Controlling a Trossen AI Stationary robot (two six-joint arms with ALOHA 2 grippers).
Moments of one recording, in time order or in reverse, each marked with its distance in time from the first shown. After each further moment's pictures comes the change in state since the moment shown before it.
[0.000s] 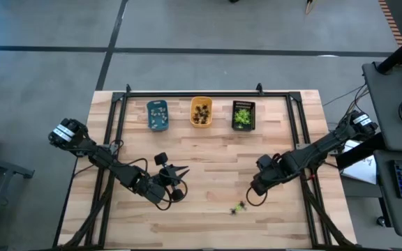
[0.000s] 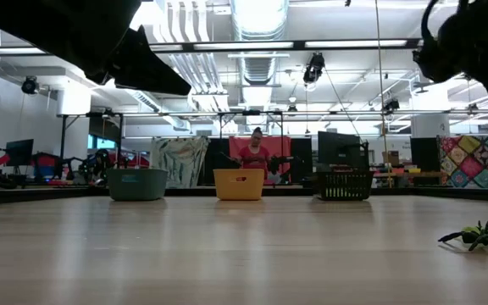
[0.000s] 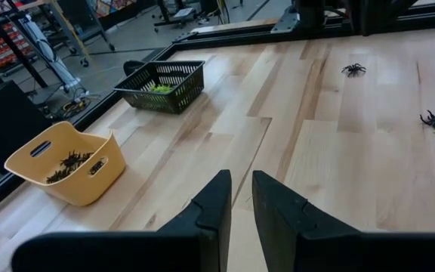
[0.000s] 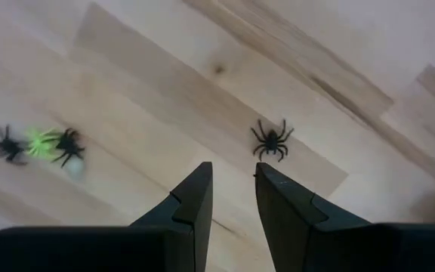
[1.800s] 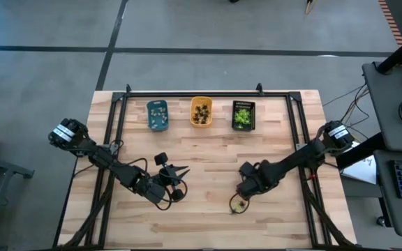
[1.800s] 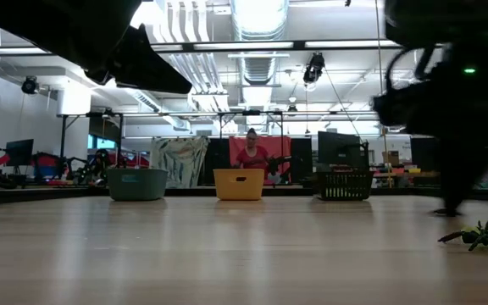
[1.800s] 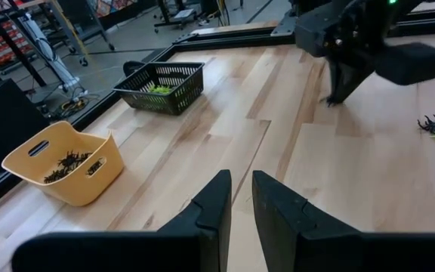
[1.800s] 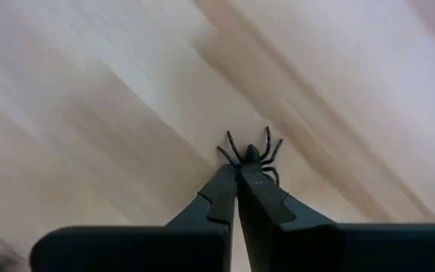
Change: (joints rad) left arm 0.000 0.000 0.000 0.009 0.000 -0.007; right arm -0.015 0.338 0.008 0.239 0.205 -0.219
